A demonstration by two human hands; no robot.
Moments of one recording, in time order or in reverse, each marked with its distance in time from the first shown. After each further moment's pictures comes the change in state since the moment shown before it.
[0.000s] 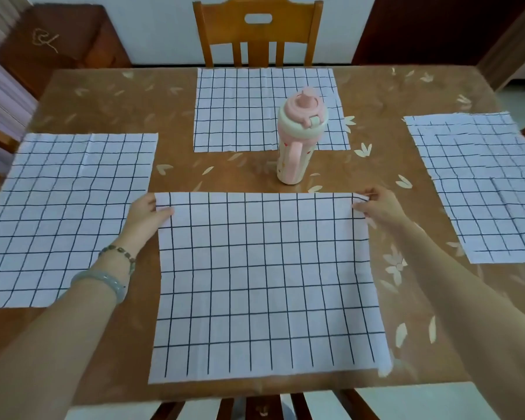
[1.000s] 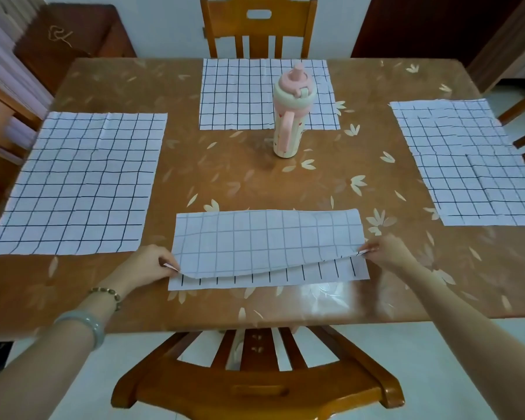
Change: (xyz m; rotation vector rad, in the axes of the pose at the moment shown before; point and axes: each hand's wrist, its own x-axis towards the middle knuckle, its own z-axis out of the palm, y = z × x) left_hand -0.155 -0.076 -0.034 0.666 -0.470 0.138; right_hand -0.137 0.110 -0.016 -0.507 -0.168 -0.011
